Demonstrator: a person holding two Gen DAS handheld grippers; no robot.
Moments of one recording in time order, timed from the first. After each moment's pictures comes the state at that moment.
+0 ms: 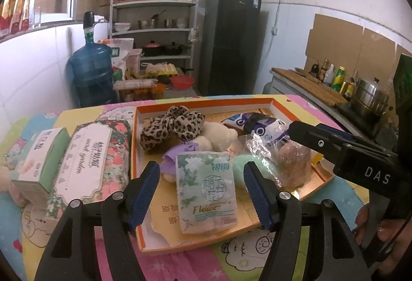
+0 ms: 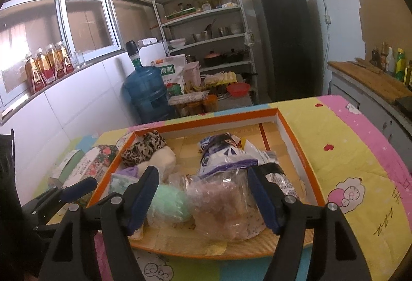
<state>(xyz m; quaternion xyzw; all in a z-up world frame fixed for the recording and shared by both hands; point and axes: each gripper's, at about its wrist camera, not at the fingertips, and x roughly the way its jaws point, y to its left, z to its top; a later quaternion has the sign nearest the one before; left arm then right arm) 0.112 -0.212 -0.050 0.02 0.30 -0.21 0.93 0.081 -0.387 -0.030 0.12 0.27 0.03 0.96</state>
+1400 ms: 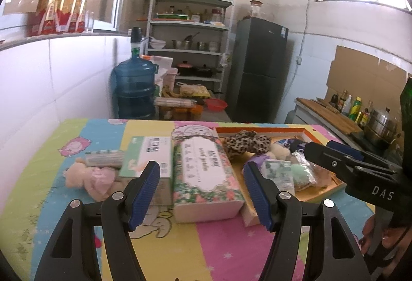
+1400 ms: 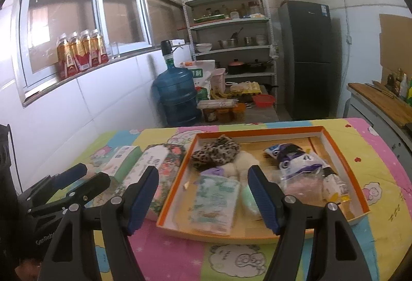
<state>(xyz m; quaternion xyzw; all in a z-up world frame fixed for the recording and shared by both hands) 0.068 -0.070 -0.007 -0.03 0.25 -0.14 0.96 0.053 -0.275 0.009 0.07 0.25 0.07 0.96</state>
